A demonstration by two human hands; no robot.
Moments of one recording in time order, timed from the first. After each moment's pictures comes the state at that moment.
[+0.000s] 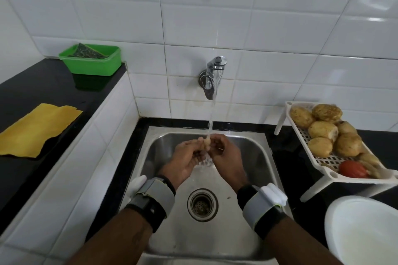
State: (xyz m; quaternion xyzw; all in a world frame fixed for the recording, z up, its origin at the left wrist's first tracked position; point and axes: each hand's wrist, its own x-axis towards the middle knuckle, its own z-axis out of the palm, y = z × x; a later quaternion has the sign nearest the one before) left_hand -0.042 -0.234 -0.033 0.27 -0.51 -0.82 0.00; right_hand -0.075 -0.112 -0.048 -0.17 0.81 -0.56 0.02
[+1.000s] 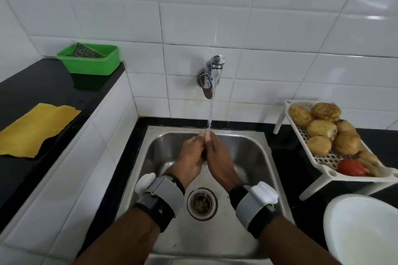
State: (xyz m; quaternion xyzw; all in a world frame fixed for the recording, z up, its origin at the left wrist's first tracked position) left_hand -0.048 -0.209 -0.019 0.29 -0.48 -0.83 0.02; right_hand -0.067 -0.128 -0.046 -0.20 0.80 -0.56 0.04
